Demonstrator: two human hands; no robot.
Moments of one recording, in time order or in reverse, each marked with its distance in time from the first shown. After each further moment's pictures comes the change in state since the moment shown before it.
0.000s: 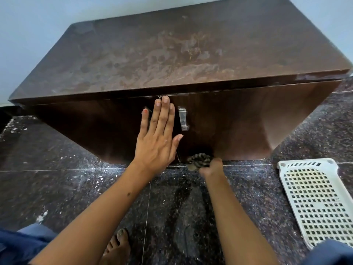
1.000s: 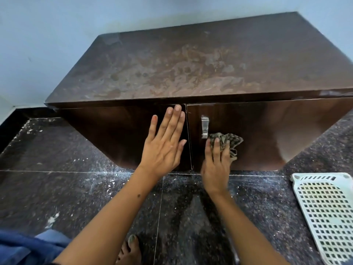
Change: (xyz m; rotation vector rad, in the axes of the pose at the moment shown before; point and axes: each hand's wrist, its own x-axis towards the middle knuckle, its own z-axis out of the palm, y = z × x) left_hand -0.013 -0.036 -0.001 -0.019 -0.012 0.013; right_hand -0.005 0.042 -0.002 -1.397 0.026 -2.096
